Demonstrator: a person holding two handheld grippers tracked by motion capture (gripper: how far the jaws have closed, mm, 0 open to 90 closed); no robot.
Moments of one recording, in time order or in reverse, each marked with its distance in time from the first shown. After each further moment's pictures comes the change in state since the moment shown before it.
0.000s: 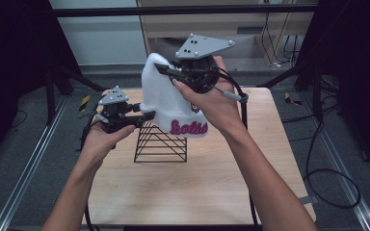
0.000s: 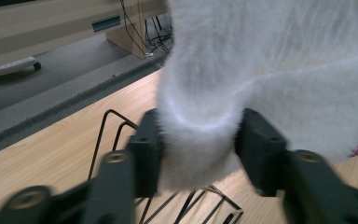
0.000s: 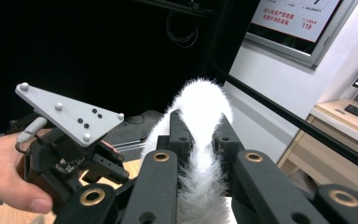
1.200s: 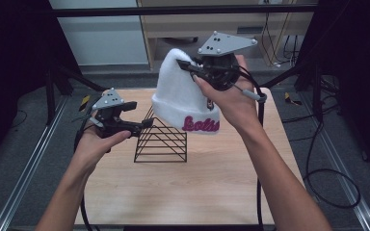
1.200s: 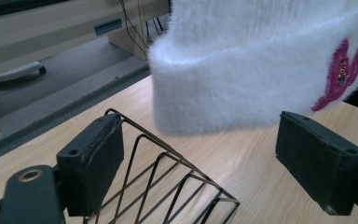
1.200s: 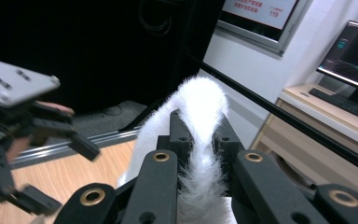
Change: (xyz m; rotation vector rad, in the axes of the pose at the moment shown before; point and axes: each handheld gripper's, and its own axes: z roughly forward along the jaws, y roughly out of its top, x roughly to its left) left arm -0.011 0.002 -0.017 0.001 0.008 0.034; right arm -0.023 -0.011 -0.025 0.039 -0.095 0.012
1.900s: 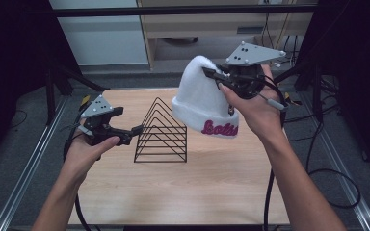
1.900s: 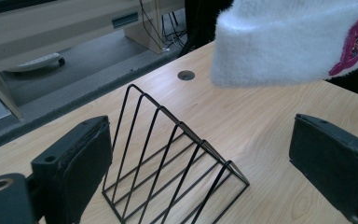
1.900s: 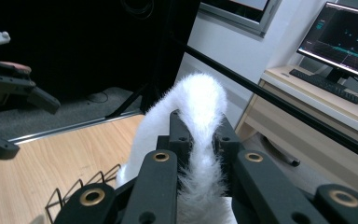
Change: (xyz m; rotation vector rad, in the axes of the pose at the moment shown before) left arm 0.001 -0.017 -0.024 0.013 0.065 -0.022; right arm -0.020 -0.030 -0.037 0.058 -0.069 0.013
